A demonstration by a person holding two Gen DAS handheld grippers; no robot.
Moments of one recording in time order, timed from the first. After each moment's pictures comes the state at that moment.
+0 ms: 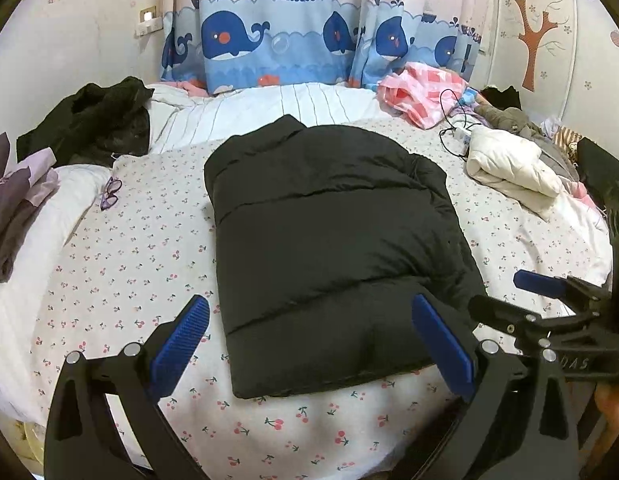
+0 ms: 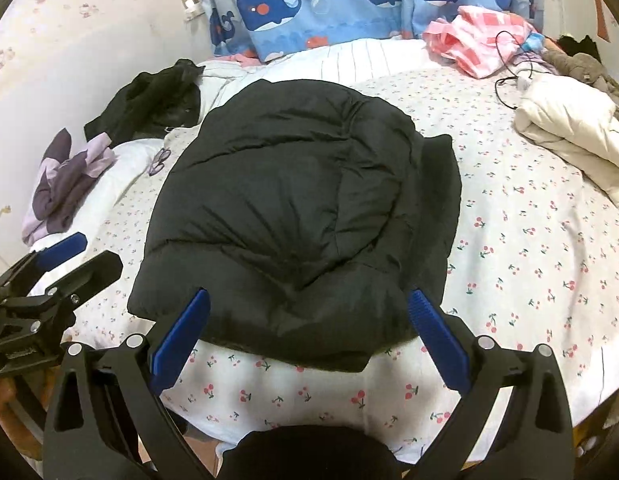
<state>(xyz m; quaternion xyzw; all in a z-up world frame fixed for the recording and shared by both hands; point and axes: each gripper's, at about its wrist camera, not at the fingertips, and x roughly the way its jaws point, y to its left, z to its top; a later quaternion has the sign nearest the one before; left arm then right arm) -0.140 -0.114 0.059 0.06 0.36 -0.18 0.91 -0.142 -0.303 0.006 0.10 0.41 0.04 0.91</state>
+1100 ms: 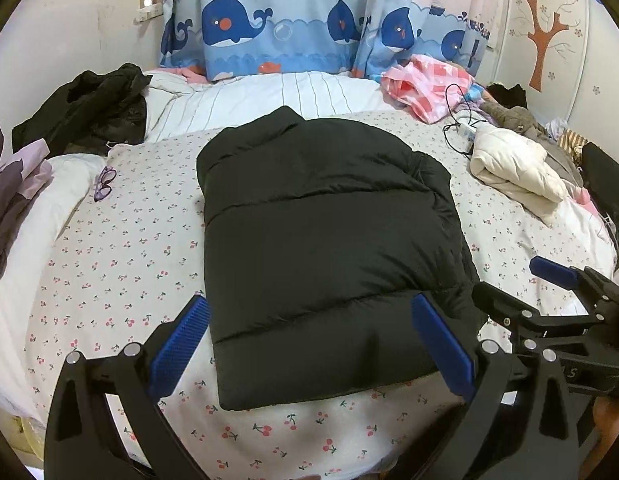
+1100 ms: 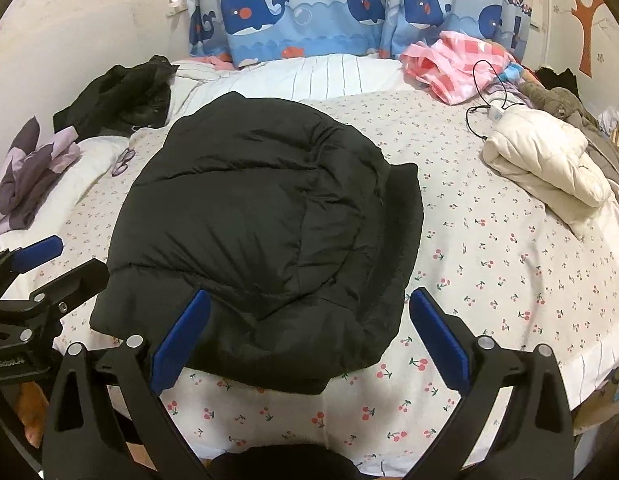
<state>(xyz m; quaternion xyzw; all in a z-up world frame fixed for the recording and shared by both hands) -0.120 -0.132 0.053 0.05 0.39 -0.18 0.90 -0.145 -0.307 0.040 0.04 0.40 -0.02 0.92</state>
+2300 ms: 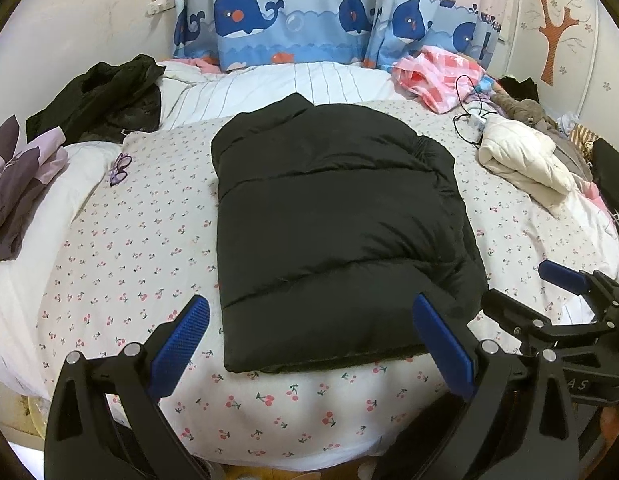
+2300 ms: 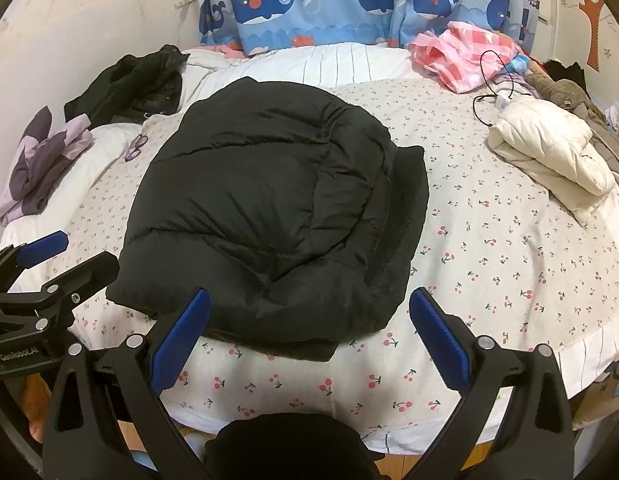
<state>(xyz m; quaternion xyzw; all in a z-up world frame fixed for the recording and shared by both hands) -0.139 -0.129 0.057 0.05 0.41 -0.15 0.90 -0.169 -0.308 0.043 0.04 0.42 0.00 0.91</state>
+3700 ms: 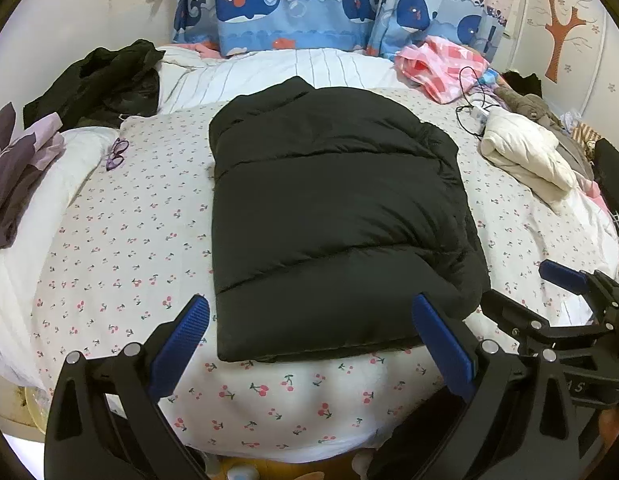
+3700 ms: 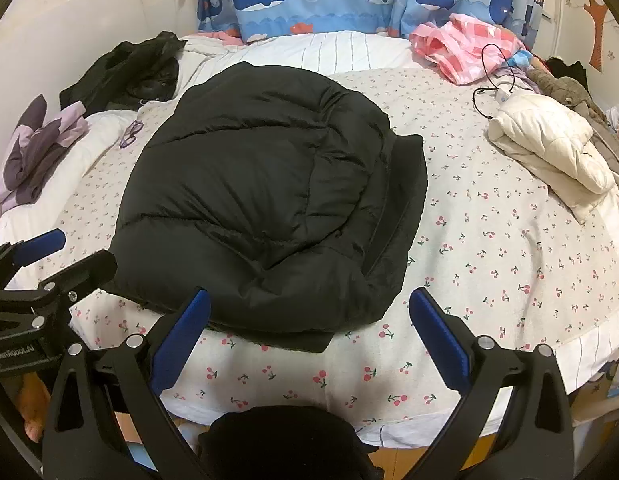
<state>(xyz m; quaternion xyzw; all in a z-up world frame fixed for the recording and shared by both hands) -0.133 -0.131 0.051 0.05 0.43 -0.15 0.89 -0.166 -0.310 0.037 0.02 0.45 -0.01 0.89</state>
